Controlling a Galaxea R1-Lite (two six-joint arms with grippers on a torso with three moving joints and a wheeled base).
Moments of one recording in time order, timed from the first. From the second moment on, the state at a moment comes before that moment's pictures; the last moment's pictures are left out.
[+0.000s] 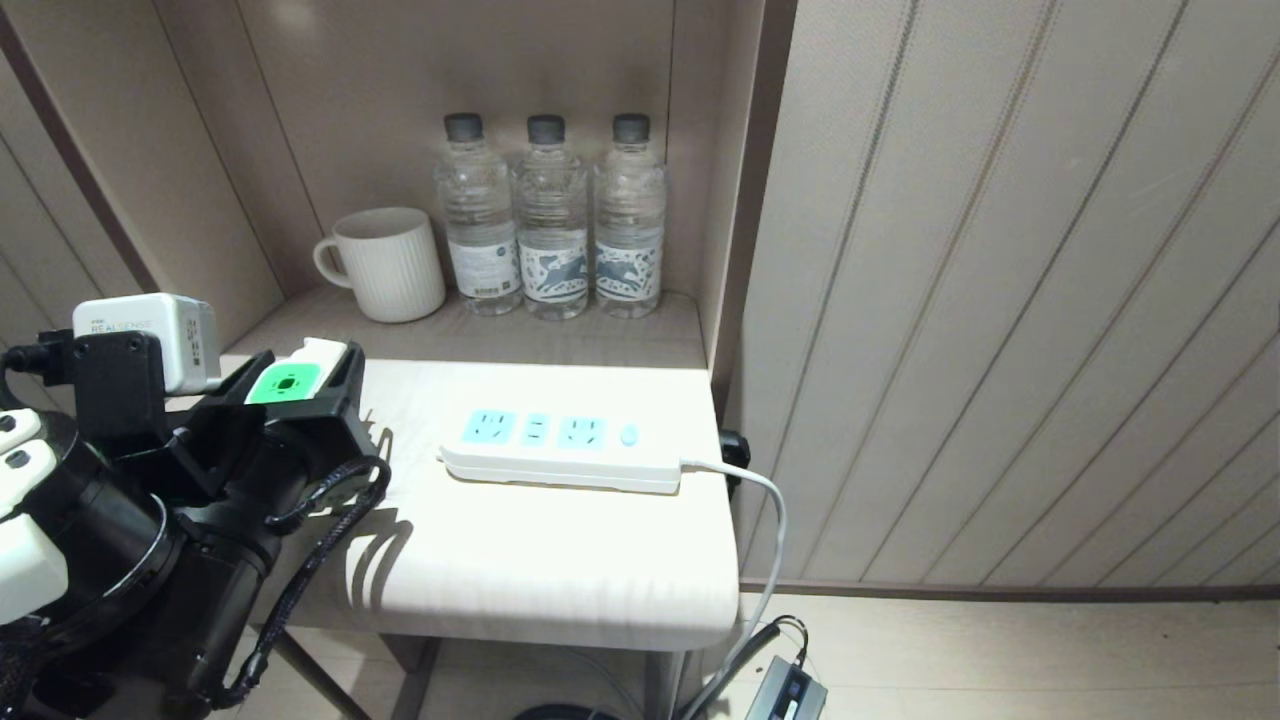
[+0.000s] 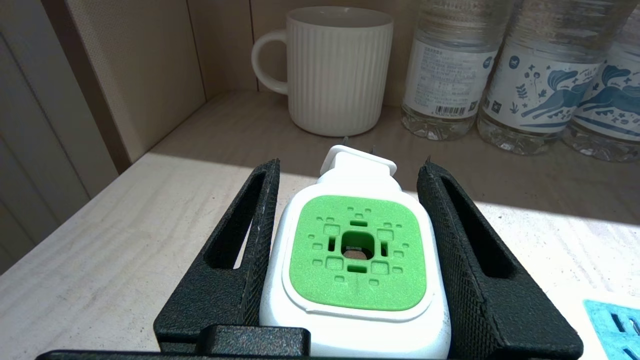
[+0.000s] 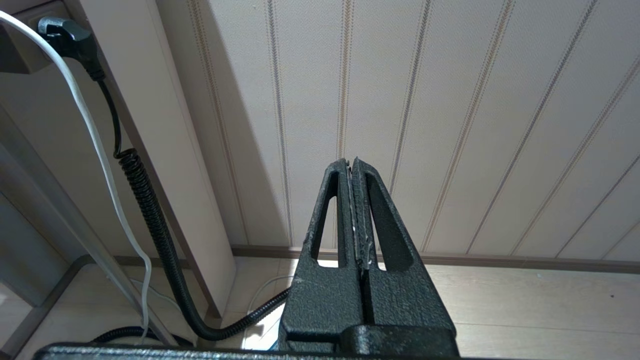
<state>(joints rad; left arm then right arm) -0.68 1.51 -0.35 -1.27 0.78 0.04 0.00 0.00 0.00 -0.15 -0.02 0.03</state>
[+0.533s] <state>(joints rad) -0.69 1.51 -0.35 -1.27 0.78 0.04 0.00 0.00 0.00 -0.15 -0.02 0.03</state>
